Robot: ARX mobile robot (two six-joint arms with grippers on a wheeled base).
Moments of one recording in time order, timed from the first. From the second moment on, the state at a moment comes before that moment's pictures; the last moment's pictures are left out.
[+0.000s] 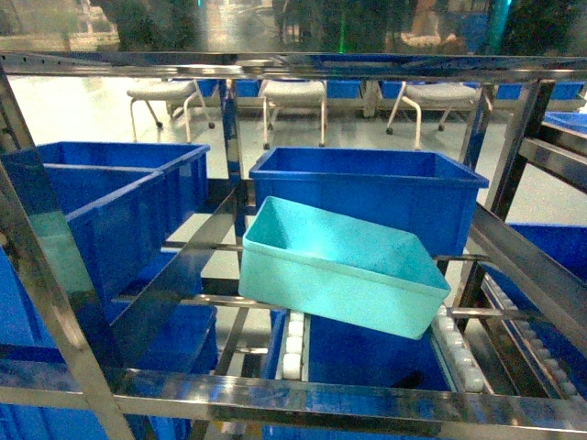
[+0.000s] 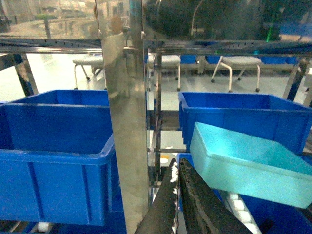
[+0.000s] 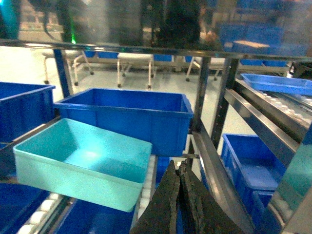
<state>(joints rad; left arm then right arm) -0.24 0.91 0.04 0.86 -0.25 -0.02 0.07 1.16 0.11 1.03 0.07 0.00</state>
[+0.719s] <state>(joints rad) 0.00 0.40 0.01 0.40 0.00 -0.02 0.00 0.61 0.01 0.60 0.00 0.00</state>
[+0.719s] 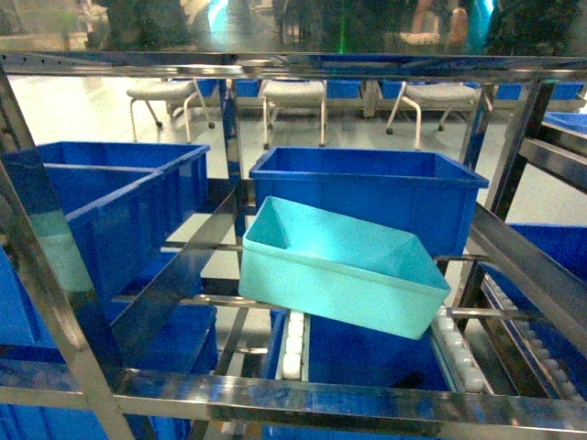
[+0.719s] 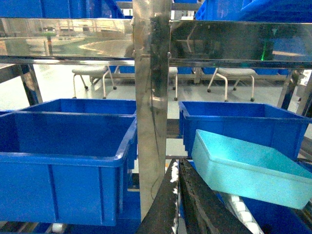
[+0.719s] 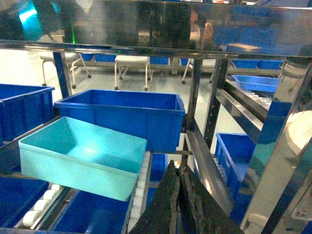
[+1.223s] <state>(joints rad) 0.00 0.22 0.01 0.22 0.00 -0.02 0.00 0.34 0.01 0.34 0.00 0.00</state>
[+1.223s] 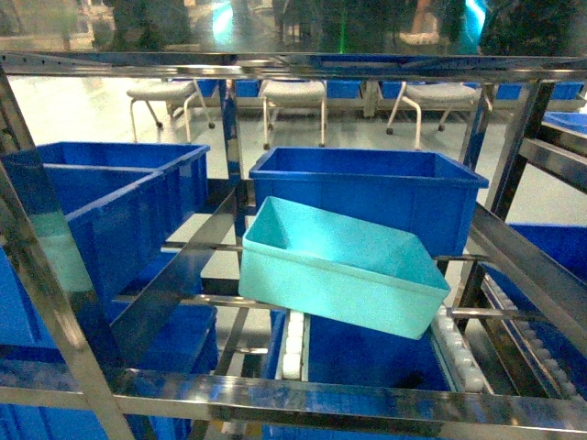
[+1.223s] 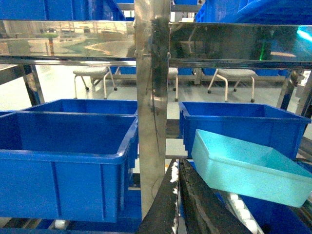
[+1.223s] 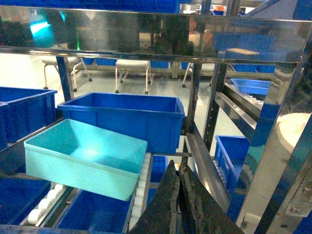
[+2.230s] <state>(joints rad) 0.00 0.01 0.02 0.00 0.00 -0.01 0.00 0.00 0.01 0.00 0.00 0.00</state>
